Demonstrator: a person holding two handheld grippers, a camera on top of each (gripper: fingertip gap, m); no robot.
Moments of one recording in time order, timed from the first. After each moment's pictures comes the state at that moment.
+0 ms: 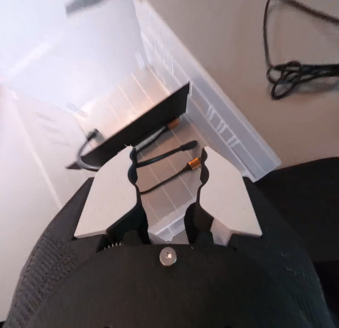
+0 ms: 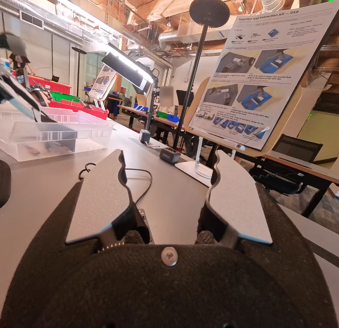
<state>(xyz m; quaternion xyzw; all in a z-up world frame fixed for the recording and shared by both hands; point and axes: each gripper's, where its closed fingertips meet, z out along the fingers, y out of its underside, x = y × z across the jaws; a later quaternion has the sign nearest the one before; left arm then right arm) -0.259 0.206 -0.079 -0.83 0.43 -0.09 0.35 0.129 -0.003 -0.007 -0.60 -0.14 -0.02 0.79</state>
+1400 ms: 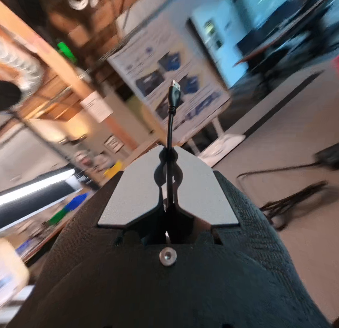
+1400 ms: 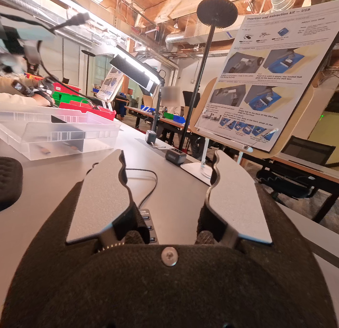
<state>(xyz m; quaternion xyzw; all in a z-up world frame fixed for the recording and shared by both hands) -0.157 0.141 0.104 -0.44 0.49 -0.13 0.74 0.123 -0.003 -0.008 -0.60 -0.16 0.00 0.79</state>
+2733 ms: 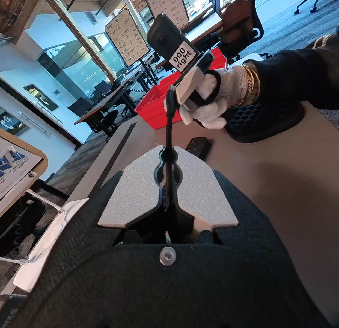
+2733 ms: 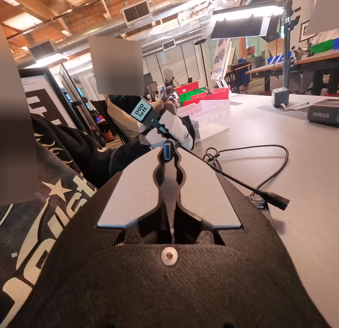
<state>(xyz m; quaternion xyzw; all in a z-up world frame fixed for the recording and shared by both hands) 0.037 -0.003 -0.047 -0.25 0.71 -0.42 0.51 0.058 -0.030 -0.027 -0.64 -0.19 0.42 0.62</state>
